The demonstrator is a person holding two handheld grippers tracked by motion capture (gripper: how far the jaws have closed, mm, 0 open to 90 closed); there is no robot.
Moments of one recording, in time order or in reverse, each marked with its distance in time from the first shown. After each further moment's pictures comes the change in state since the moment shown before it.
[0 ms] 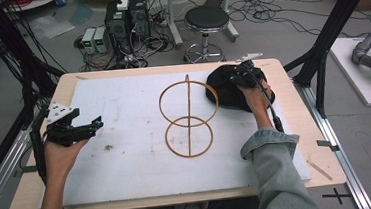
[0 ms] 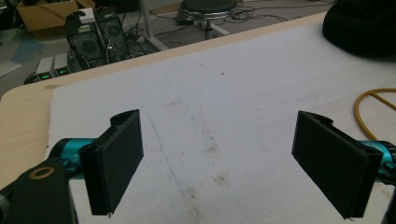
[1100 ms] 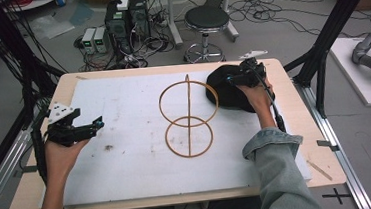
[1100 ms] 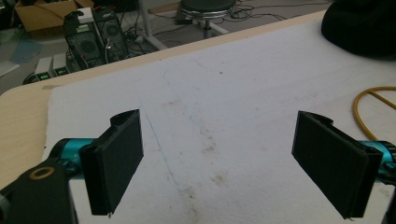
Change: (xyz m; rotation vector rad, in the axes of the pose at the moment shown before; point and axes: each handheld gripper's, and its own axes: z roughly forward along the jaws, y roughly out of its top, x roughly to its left) left arm -0.001 0.000 0.001 0.006 -0.005 0.009; right arm -0.009 0.003 -0.005 -0.045 0.017 0.033
